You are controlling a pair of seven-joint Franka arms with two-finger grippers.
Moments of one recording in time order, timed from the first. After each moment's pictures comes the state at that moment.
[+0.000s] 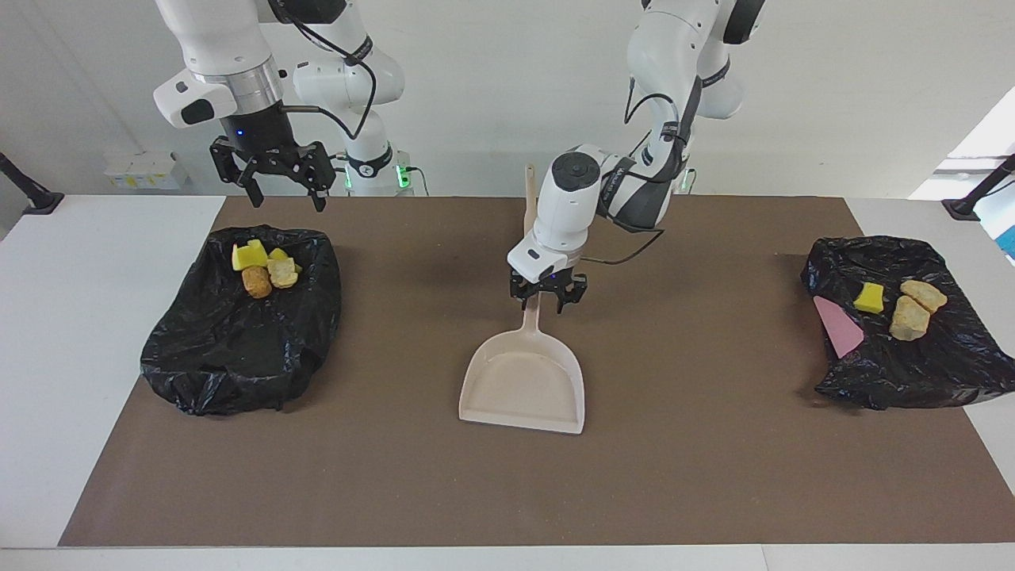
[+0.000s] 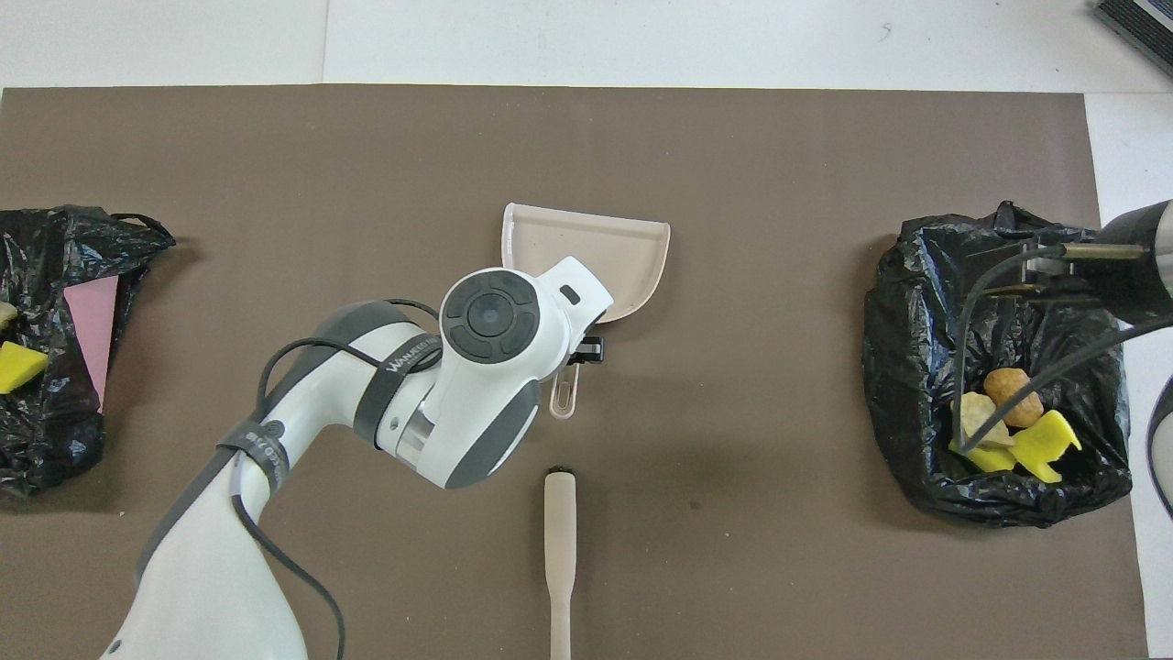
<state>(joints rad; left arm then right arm) -0.53 0.30 -0.10 -1.82 -0.02 2.22 -0.53 0.09 -0.04 -0.01 -1.57 -0.02 1.62 0.20</state>
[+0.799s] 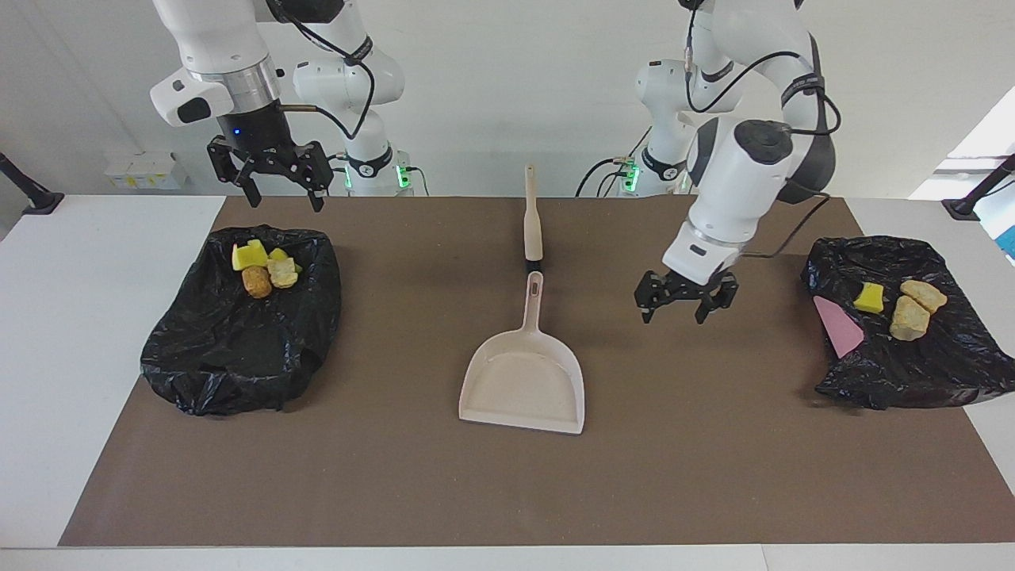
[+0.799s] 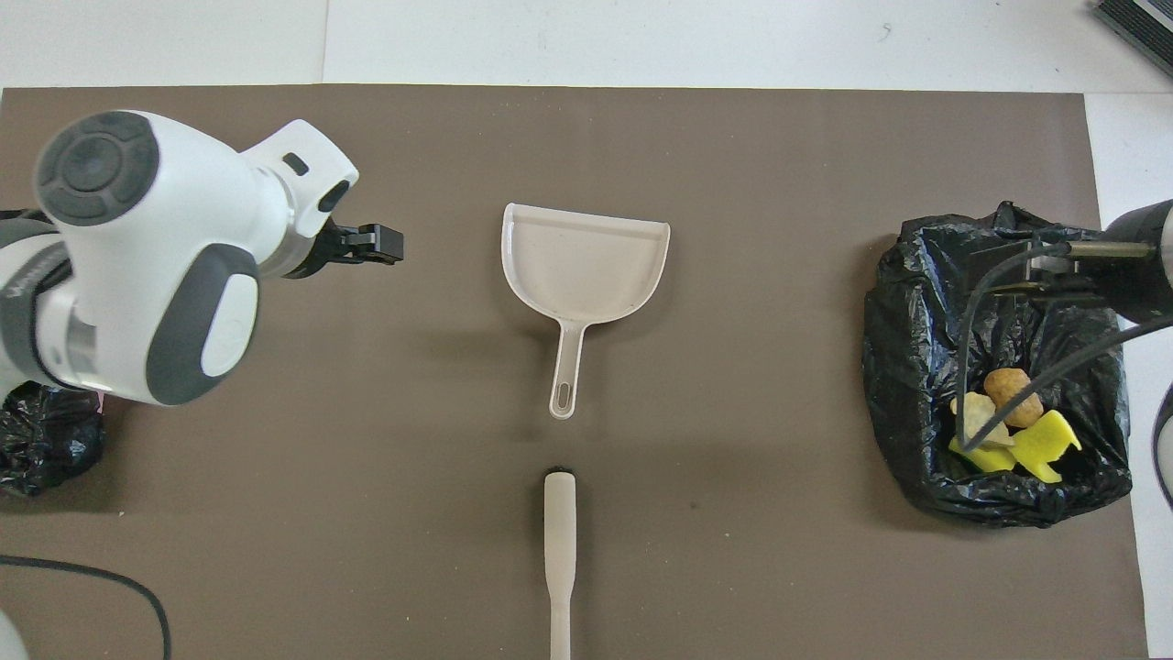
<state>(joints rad) -0.19 0.17 -0.08 -1.74 -0.02 2.05 -0.22 0.09 -0.04 -0.01 -1.57 -0.02 1.62 0.20</state>
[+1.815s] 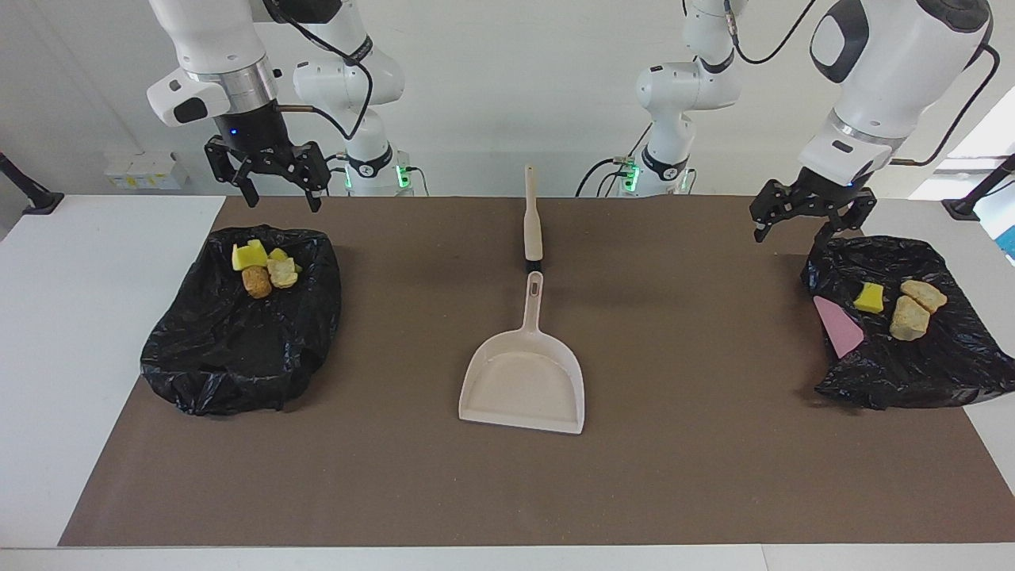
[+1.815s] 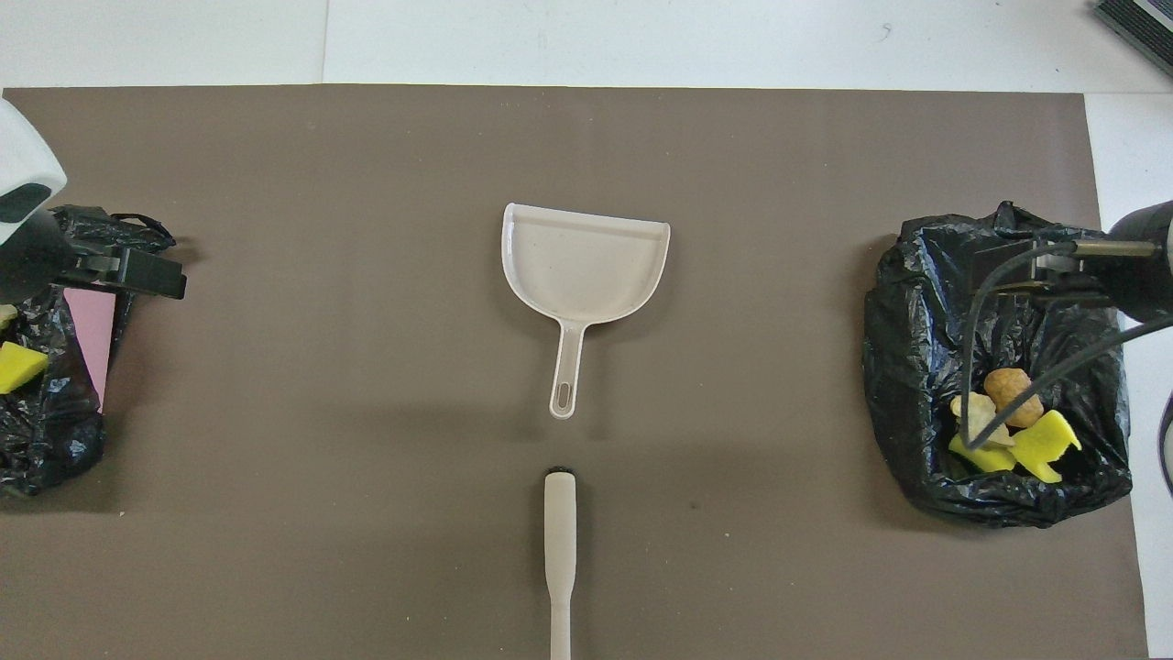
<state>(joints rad) -0.01 0.01 -0.08 -1.62 -0.02 1.68 0.08 0.08 -0.04 -0.01 -1.57 -0.02 1.62 0.20</state>
